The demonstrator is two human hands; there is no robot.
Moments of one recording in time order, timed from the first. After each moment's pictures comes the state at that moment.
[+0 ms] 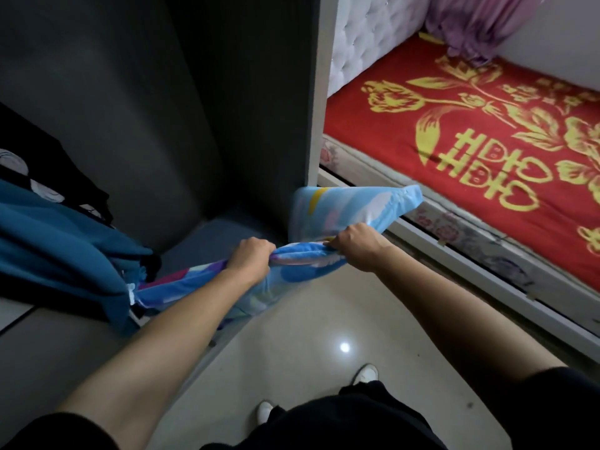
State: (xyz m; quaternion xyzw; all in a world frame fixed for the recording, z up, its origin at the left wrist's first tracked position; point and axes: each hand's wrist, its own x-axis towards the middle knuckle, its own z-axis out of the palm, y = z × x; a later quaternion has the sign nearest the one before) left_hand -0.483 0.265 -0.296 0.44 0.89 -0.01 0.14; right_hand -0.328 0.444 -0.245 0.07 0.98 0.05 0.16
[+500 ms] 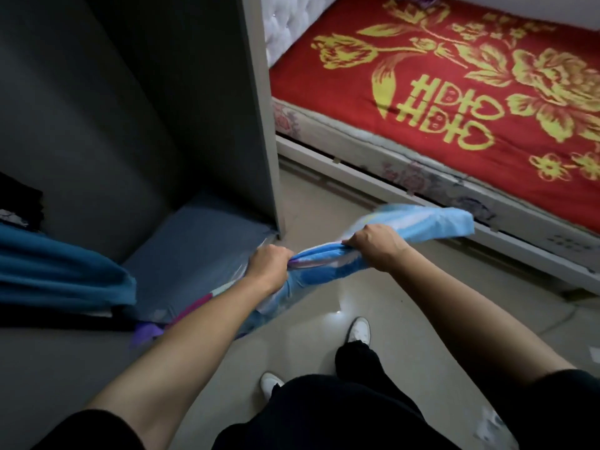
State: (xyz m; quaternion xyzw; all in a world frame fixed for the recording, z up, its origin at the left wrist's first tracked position) left_hand -0.388 0.281 -0.338 0.55 0.82 -0.02 0.16; right_hand -0.216 0.439 -0.279 0.23 0.94 -0.02 0.24
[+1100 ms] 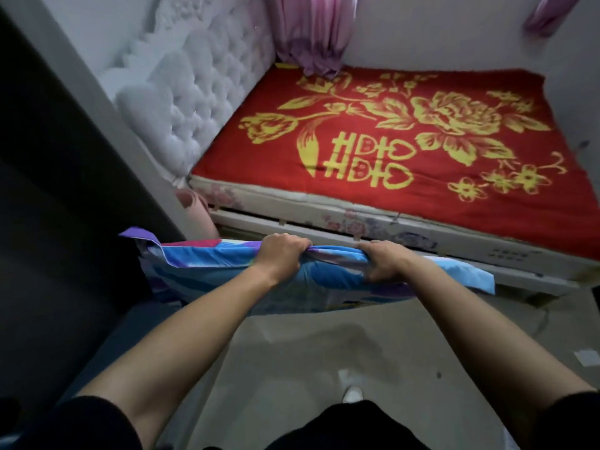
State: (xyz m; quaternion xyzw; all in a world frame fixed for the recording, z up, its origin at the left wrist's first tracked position) left_hand -0.300 0.522 -0.243 0.74 0.67 0.02 0.01; right_hand -0.073 0.611 -0.240 0.42 0.87 -0.18 0.18
